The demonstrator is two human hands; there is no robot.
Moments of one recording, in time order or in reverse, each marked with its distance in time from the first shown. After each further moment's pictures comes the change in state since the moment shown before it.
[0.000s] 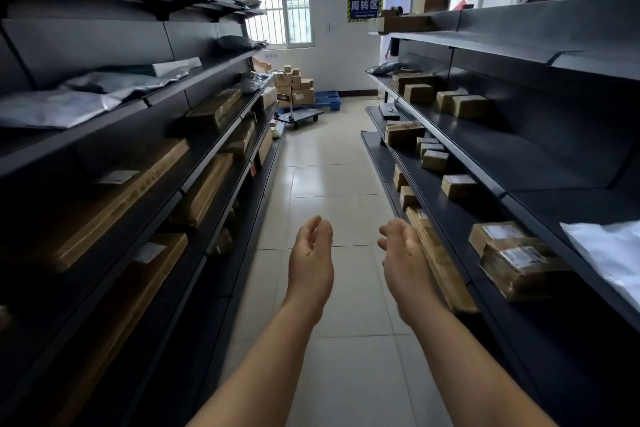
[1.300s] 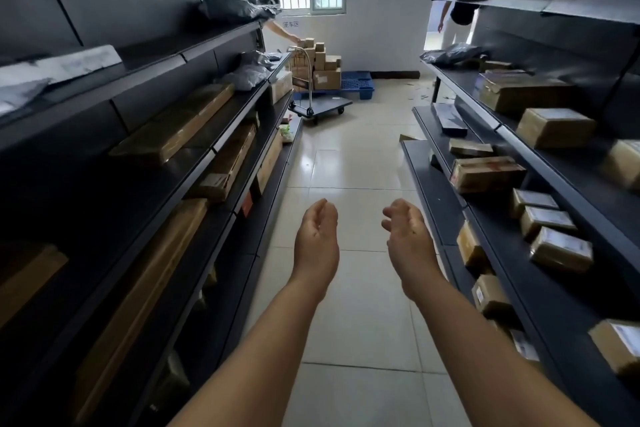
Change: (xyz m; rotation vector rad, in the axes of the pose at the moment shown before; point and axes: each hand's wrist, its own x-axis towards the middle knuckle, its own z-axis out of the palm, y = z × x) left_hand 0.861 -0.041 0.111 0.032 0.058 -0.045; right_hand 0.826 -0.033 0.301 -0.023 -0.073 0.016
